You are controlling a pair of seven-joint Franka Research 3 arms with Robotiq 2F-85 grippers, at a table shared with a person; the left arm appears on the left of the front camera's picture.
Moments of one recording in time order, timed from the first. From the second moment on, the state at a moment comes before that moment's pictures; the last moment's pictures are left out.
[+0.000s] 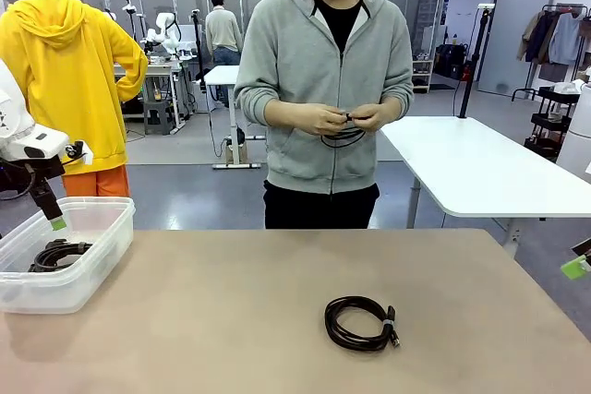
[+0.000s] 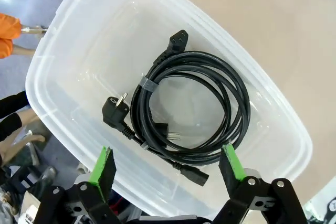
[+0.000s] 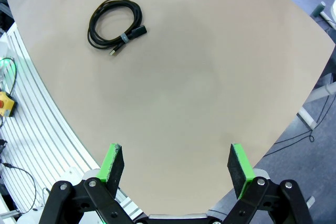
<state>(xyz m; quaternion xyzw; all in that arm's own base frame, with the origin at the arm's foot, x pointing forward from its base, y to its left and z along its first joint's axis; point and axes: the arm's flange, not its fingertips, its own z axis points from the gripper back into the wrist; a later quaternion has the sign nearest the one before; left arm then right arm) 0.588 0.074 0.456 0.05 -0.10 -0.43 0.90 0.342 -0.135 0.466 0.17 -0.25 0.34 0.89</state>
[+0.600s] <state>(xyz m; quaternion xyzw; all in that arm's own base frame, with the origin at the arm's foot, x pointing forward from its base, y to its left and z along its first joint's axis) 0.588 0.076 0.452 0.05 -0.10 -0.43 0.90 0.342 -0.135 0.466 0.17 -0.25 0.34 0.89</state>
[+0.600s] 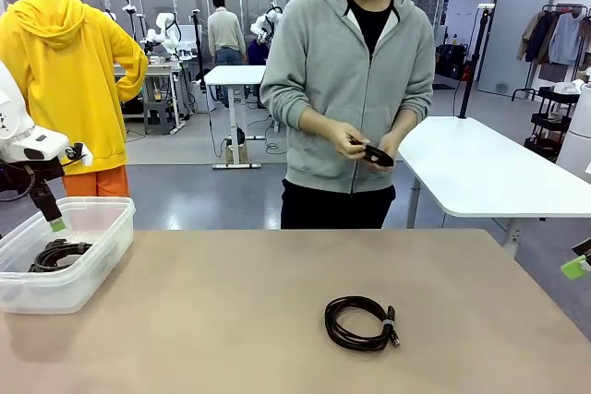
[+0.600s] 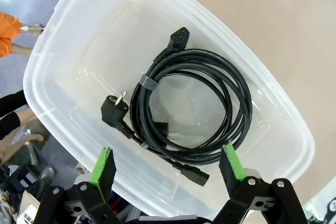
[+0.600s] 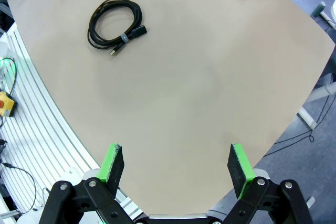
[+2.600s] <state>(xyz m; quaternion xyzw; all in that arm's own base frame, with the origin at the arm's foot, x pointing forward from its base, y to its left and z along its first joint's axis) 0.347 0.059 0.490 -0.05 -0.31 -0.43 0.85 0.343 -0.135 0.466 0.17 -0.25 0.34 0.89</state>
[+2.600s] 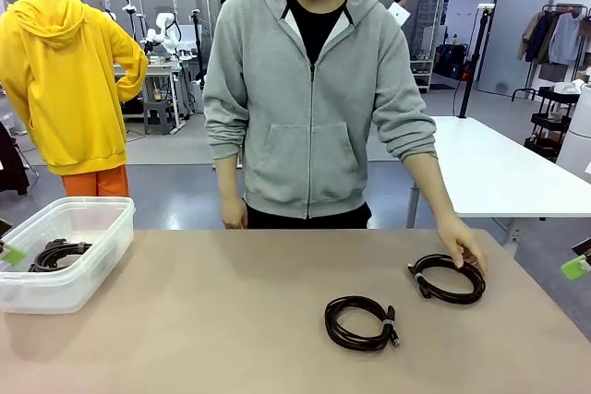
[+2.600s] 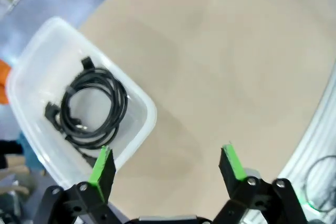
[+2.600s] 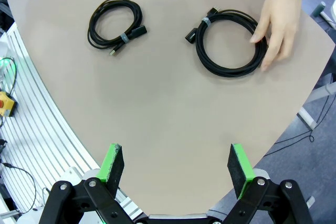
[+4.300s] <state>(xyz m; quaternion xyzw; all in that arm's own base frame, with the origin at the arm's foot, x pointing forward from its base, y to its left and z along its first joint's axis) 0.347 0.059 0.489 -0.05 -0.31 -0.43 0.85 0.405 0.120 0.393 0.06 -0.08 0.16 0.98</state>
